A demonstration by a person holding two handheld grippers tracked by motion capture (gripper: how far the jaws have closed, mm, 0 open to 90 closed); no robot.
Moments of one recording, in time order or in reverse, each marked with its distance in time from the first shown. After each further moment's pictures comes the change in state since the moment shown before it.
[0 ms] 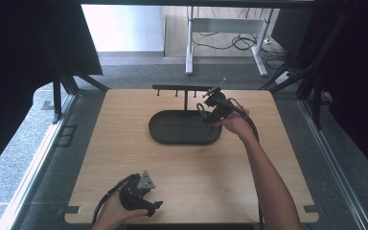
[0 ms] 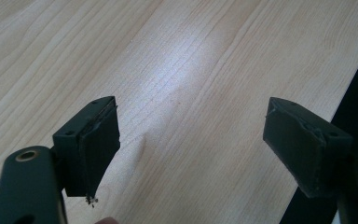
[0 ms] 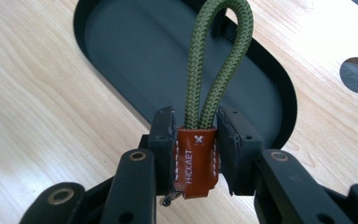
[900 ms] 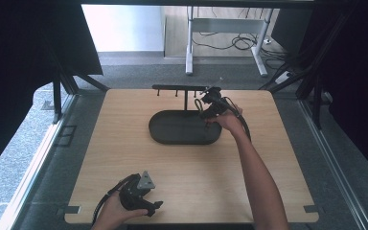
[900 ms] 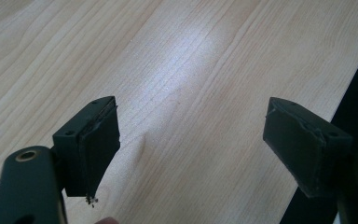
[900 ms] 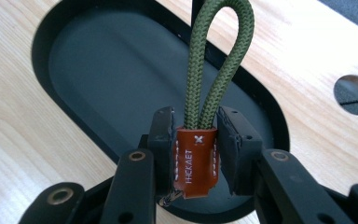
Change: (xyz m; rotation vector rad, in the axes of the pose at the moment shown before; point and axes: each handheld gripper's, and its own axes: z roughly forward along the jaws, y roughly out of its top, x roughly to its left) left arm 0.000 0.000 0.000 0.003 -0.001 0.001; right arm -0.020 0.009 0.041 -0.057 -0.026 0.043
